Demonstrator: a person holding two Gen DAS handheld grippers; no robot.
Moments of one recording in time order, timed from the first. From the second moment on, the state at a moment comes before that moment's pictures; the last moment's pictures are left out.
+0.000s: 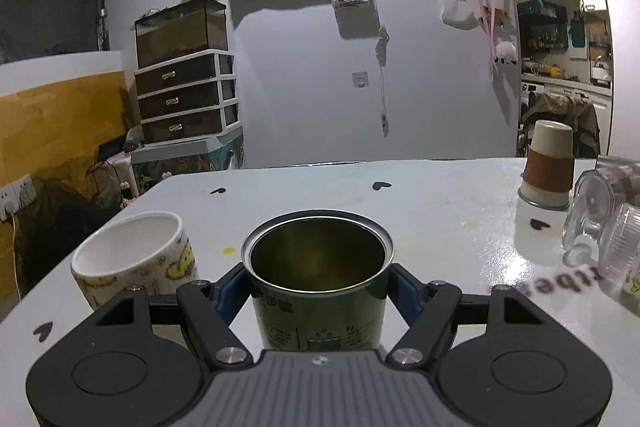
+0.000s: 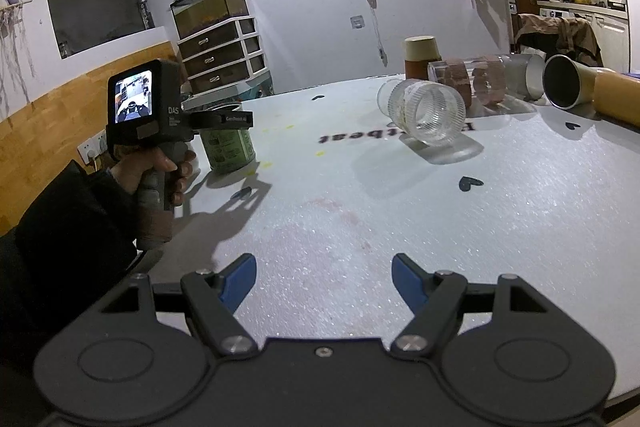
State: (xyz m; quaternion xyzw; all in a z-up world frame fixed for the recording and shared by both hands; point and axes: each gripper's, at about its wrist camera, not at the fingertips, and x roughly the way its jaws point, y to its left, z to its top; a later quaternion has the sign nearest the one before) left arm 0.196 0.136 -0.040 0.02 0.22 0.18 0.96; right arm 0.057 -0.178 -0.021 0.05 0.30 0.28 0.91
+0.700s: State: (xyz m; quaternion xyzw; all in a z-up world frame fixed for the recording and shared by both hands) left arm 0.103 0.117 -0.007 -0.01 0.20 0.13 0.97; right arm 0.072 -0.169 -0.005 0.04 0.26 0.28 0.92
